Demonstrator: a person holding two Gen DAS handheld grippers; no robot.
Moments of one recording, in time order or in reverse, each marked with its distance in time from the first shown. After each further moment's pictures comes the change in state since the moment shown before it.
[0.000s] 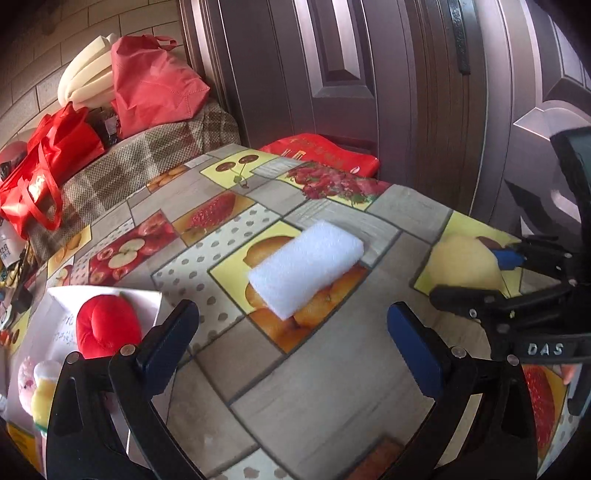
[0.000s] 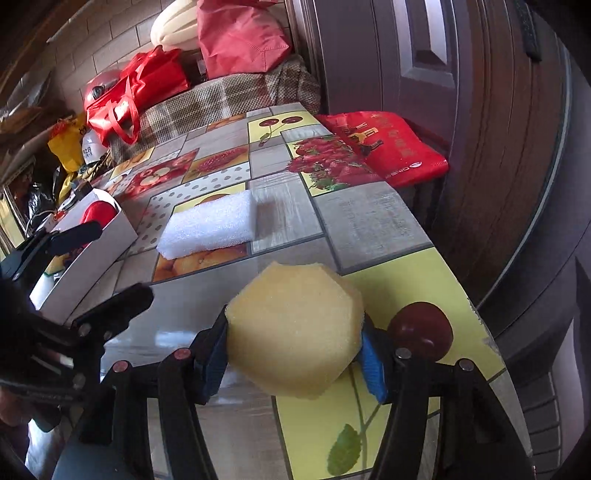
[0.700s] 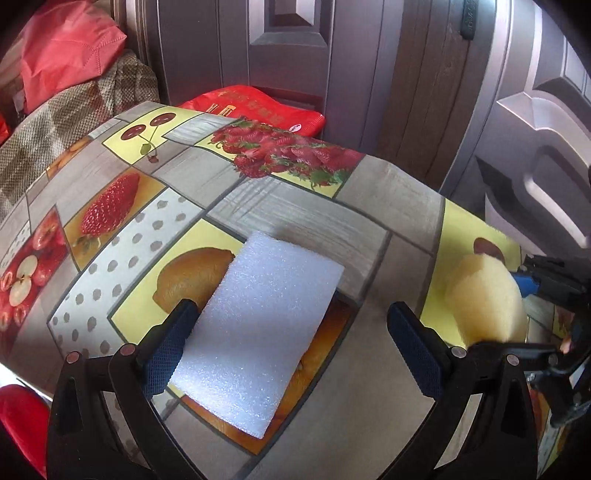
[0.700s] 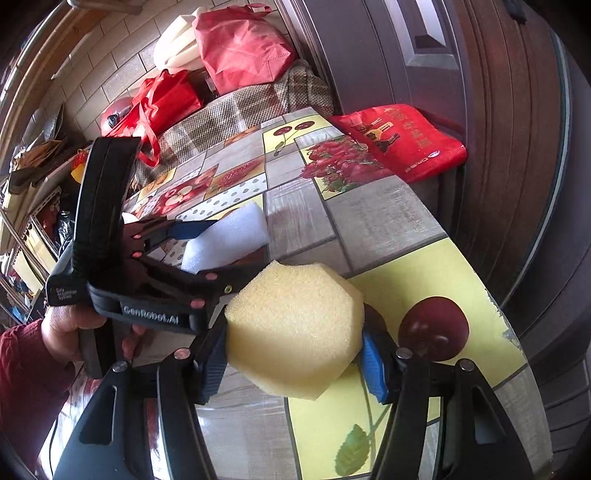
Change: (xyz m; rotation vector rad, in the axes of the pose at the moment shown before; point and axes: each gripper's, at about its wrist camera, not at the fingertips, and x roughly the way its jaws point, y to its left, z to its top) left arm 0.085 -0.004 0.026 0.061 0.235 -0.307; right arm 0.000 -0.016 0.000 0.089 -0.020 0.160
